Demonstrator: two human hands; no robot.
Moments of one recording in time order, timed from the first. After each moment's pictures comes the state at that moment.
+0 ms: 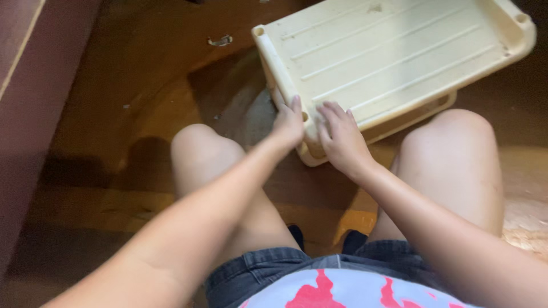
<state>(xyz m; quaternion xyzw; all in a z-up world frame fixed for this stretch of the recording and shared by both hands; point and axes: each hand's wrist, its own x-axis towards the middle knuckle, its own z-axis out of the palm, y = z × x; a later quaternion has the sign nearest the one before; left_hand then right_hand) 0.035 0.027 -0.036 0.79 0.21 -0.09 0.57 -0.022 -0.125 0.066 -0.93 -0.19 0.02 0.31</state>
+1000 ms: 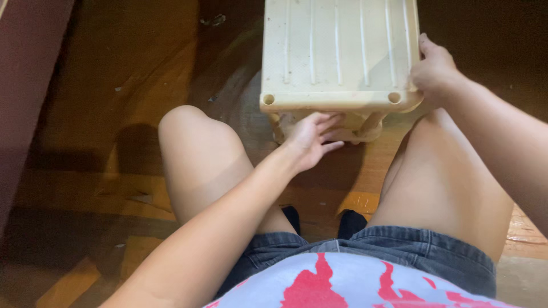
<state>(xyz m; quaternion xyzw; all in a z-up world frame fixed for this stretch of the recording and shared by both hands) -0.042 -0.030 -0.003 0.36 0.25 -0.31 0.84 0.081 -0.276 0.067 -0.89 0.13 0.16 0.41</state>
